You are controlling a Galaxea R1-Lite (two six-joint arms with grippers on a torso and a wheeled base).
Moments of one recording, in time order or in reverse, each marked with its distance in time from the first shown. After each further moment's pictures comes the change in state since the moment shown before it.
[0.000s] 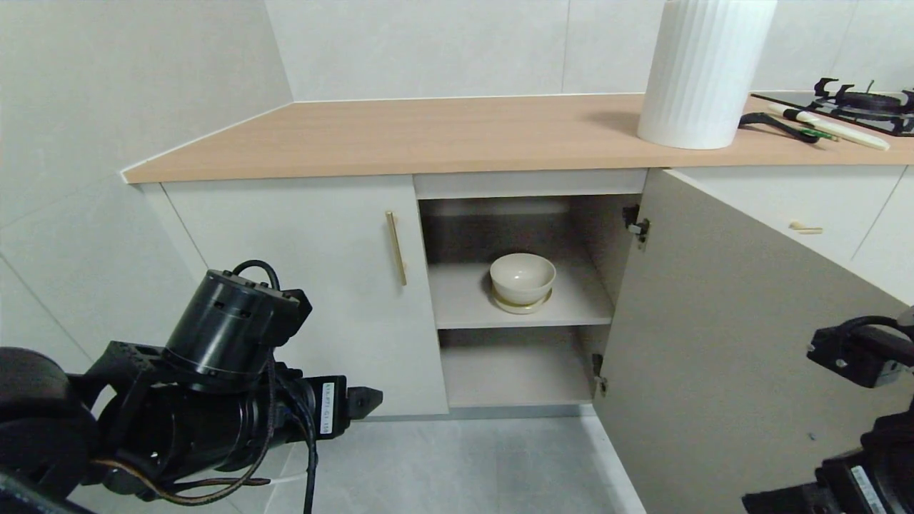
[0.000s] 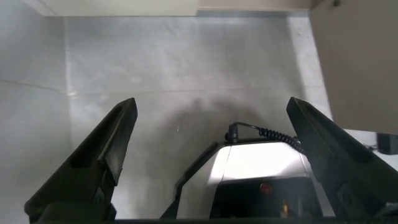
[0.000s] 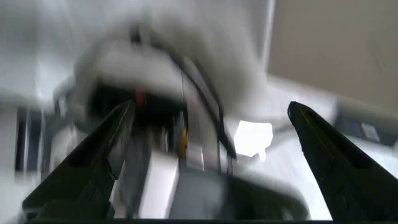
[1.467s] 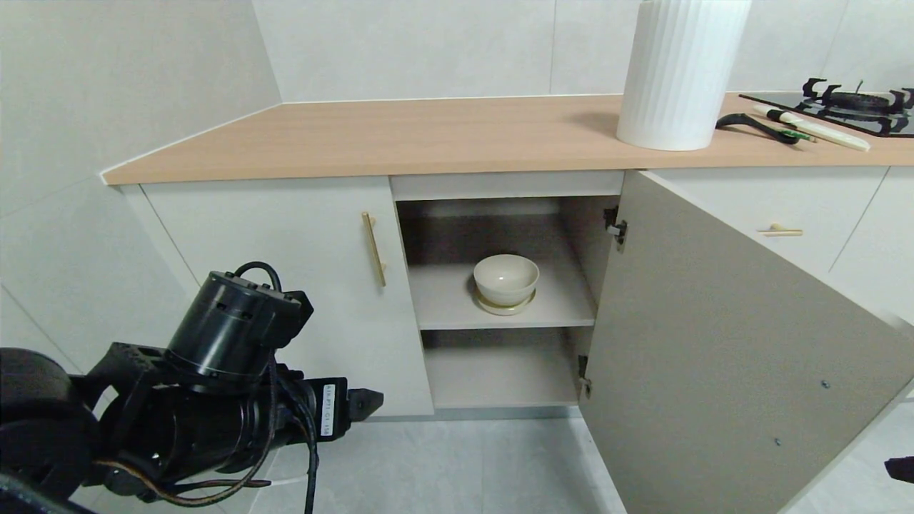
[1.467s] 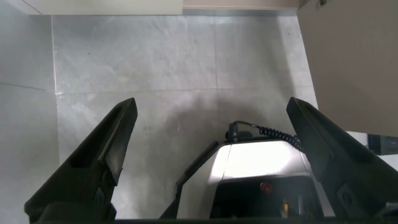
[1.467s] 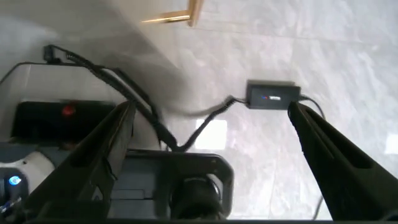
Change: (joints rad) left arm 0.000 0.000 0.001 0.003 -0.002 0.000; right arm -0.356 -0.124 -0.144 0.254 -0.147 -0.227
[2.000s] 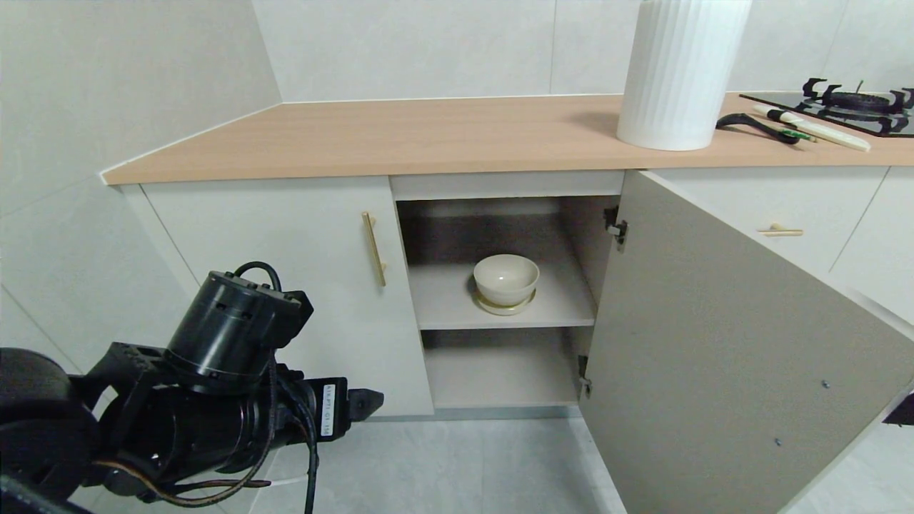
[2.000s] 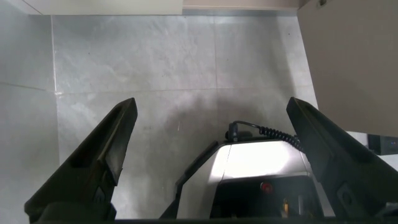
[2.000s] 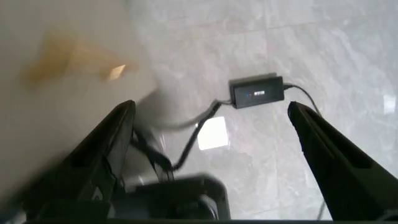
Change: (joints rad) left arm 0.000 0.000 0.000 0.000 0.000 0.000; right arm -0.218 0.110 0.008 -0.150 -0.026 -0.019
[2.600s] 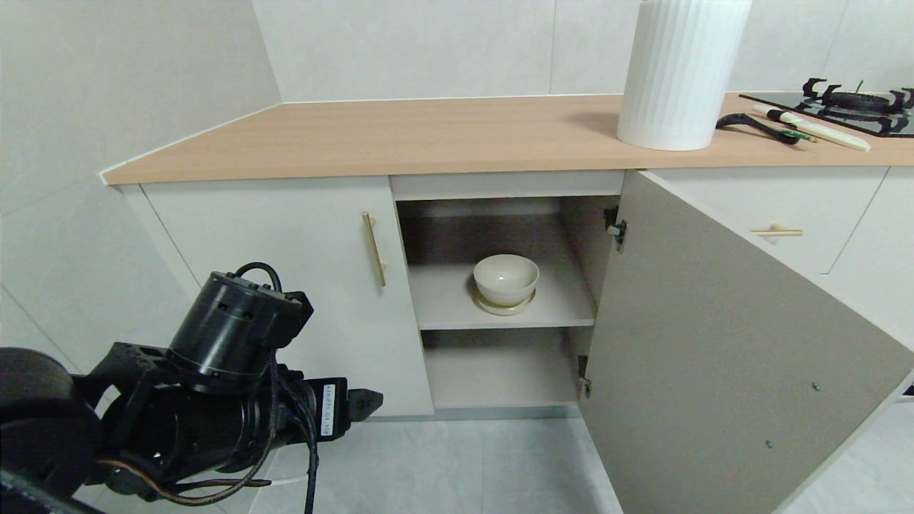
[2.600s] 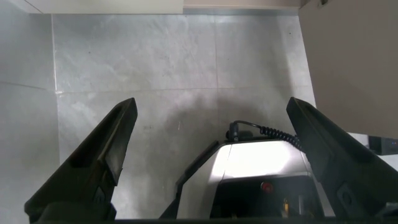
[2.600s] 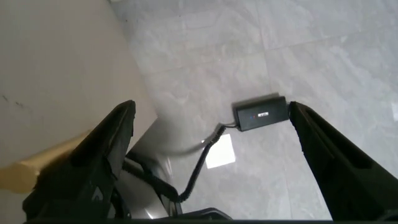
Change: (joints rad) left arm 0.001 0.004 0.000 0.000 0.000 -0.001; right arm -0.019 0.056 0.056 -0.194 0.006 0.009
